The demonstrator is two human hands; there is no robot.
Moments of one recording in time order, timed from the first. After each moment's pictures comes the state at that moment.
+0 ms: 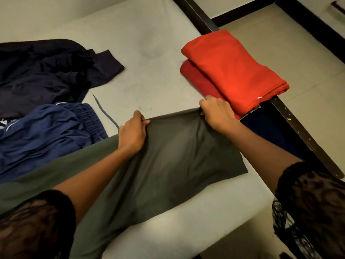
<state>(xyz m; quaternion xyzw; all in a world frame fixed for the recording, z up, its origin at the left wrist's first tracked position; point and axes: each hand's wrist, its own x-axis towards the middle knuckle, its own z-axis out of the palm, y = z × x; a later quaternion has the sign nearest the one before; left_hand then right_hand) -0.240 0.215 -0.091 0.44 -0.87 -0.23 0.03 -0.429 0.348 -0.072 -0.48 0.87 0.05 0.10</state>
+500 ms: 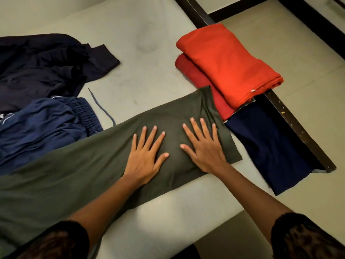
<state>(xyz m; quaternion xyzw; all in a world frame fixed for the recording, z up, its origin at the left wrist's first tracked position) -0.187 0.281 -0.139 0.21 -0.97 -0.10 -0.04 -0.349 0.423 -0.142 -0.52 0.85 -0.04 0.06</state>
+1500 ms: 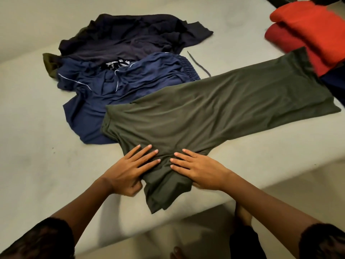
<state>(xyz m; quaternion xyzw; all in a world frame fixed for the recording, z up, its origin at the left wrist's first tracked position) 0.198 0.221 -0.115 -0.01 -1.00 0.01 -0.07 -0.028 0.387 -0.132 -0.85 0.53 -0.05 0.00</state>
